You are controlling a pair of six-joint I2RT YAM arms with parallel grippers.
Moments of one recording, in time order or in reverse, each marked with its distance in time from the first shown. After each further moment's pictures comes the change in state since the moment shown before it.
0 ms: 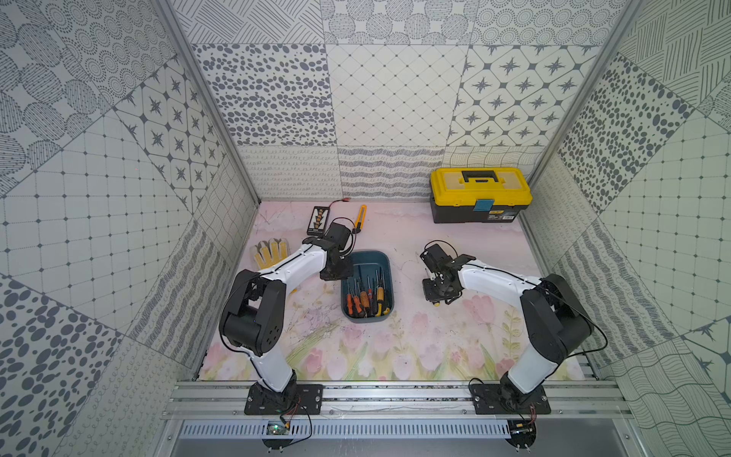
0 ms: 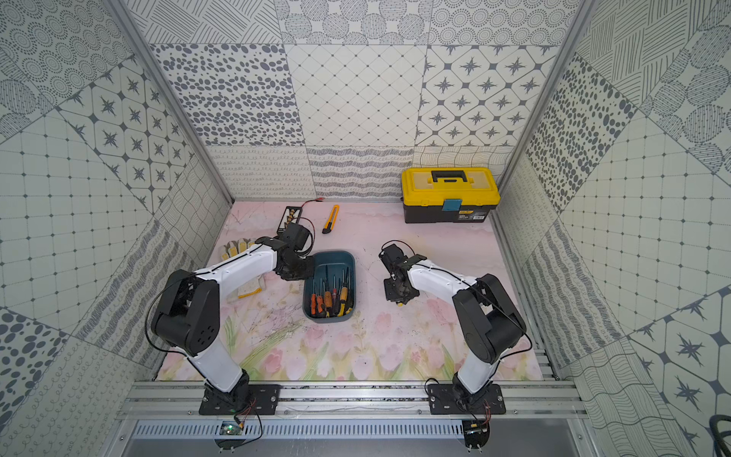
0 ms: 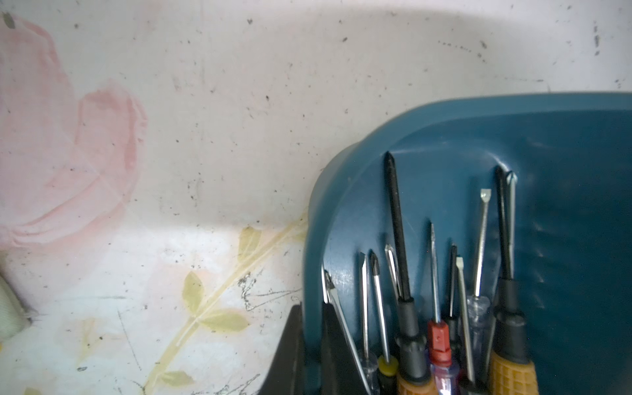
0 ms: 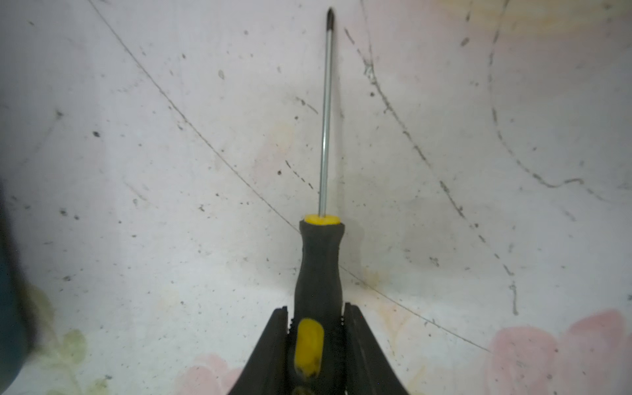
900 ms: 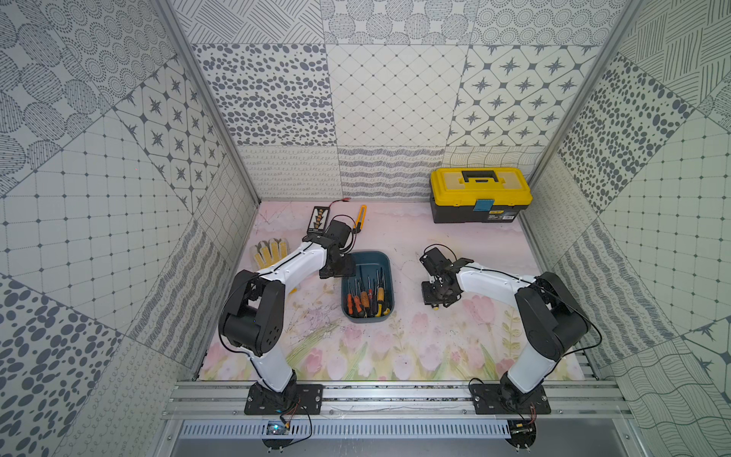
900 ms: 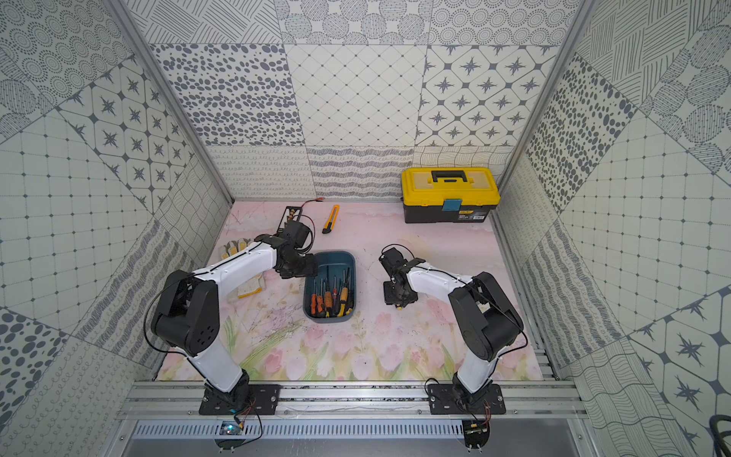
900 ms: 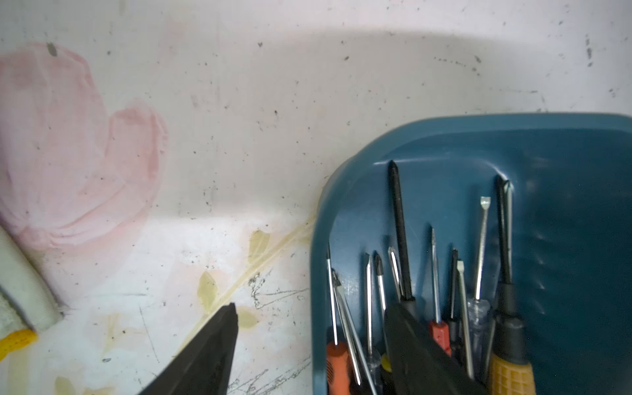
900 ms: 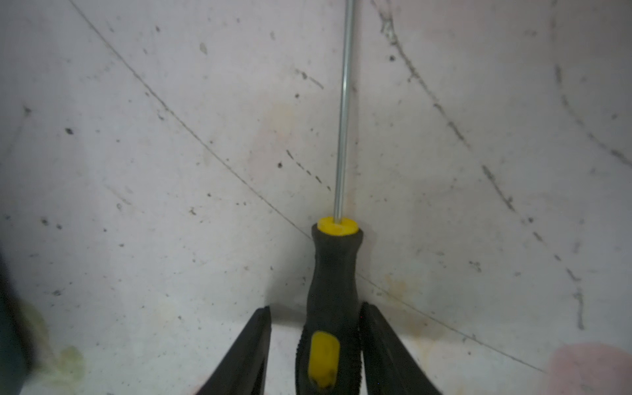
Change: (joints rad) left arm 0.000 -0.011 0.028 -0.029 -0.030 0.008; right arm 0.001 0.008 -0.032 0.053 -0.044 0.053
